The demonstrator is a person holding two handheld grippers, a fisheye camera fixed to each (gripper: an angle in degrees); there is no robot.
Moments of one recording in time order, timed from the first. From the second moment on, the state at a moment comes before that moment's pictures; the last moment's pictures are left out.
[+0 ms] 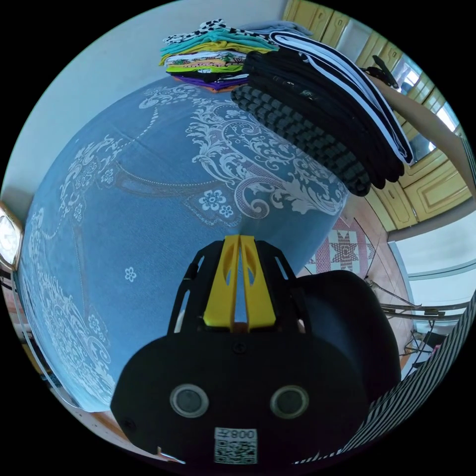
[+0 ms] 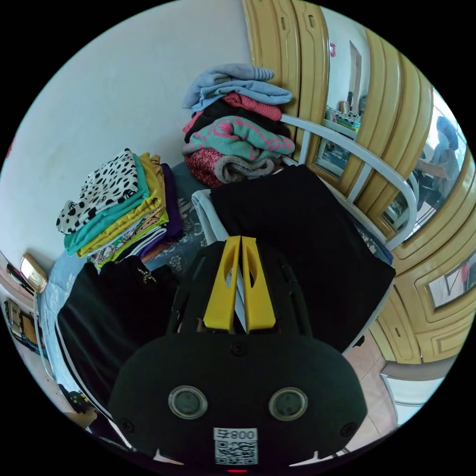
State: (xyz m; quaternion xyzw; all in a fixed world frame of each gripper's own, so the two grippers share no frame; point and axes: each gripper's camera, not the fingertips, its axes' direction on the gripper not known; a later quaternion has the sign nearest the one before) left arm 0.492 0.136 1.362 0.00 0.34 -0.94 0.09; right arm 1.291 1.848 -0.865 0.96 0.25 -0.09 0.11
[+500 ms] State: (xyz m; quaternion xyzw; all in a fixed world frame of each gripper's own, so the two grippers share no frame) left arm 0.439 0.158 1.321 0.00 0.34 -0.94 0.07; right arm 1.296 1.909 -0.868 0.95 0.30 -0.07 0.10
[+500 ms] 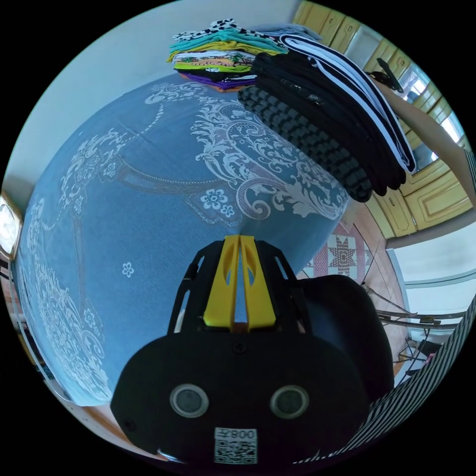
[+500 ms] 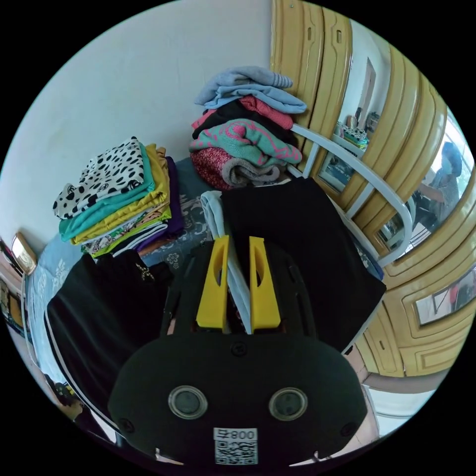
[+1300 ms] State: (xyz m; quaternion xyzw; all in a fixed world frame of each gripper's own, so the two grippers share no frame) left arm 0.295 0.219 1.220 0.02 0.32 -0.94 0.07; right arm 1.491 2.067 -0.737 0.94 0.09 -0.32 0.05
